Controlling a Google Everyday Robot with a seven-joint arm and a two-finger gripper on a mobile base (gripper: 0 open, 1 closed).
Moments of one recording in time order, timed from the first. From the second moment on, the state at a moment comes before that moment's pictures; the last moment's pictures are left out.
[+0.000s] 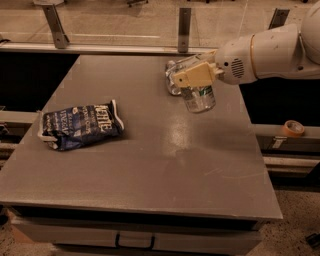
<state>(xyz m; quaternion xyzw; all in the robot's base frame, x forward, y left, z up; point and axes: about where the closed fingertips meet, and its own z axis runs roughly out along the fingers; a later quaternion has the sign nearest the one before) 0.569 -0.066 0.969 -0.41 0.74 0.28 0.45</state>
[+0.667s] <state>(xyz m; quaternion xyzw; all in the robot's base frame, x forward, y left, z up) 0.553 -0.059 0.950 -0.38 0.68 0.37 0.51</state>
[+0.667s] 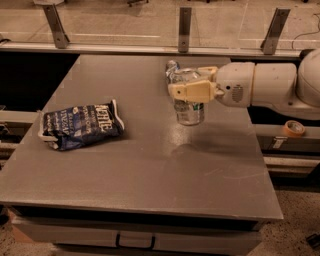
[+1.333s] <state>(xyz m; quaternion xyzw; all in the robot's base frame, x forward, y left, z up) 0.552 -0.053 0.957 -0.44 0.56 0.41 0.58</state>
